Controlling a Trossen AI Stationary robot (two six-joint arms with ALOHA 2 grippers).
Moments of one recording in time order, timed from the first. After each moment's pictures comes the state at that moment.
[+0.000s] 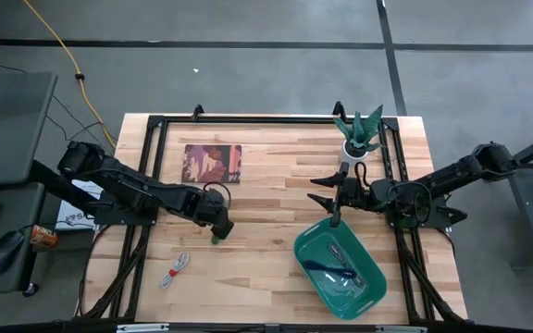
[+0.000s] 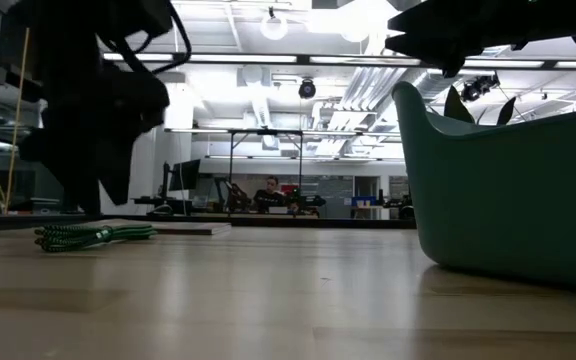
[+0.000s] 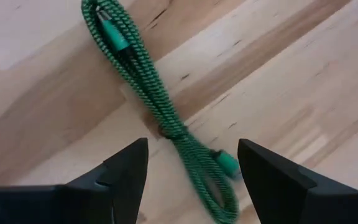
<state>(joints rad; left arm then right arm) -0.13 1.44 0.74 -0.60 -0.14 -1.21 0.26 1.03 0.39 0.66 0.47 0.00</state>
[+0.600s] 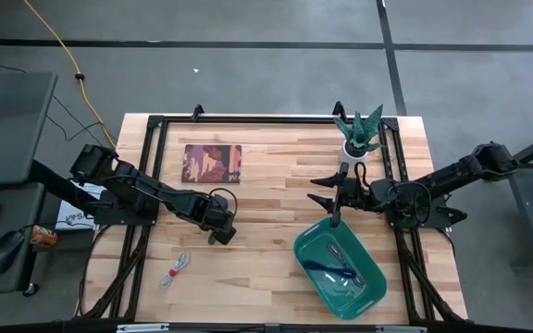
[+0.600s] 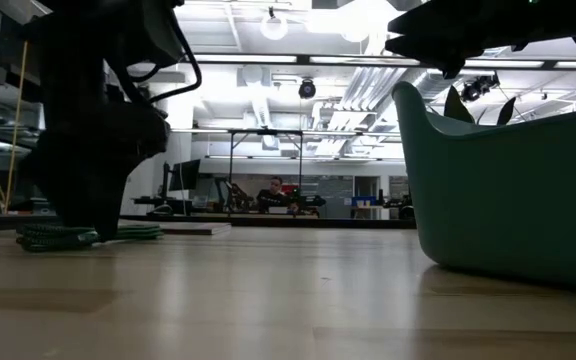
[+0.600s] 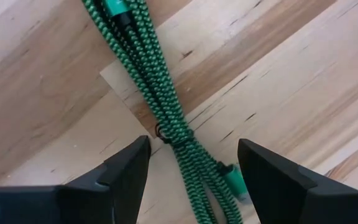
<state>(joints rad) -0.15 1.59 0.75 -0.56 -0.06 -1.19 0.26 1.04 0.39 0.65 0.47 0.00</state>
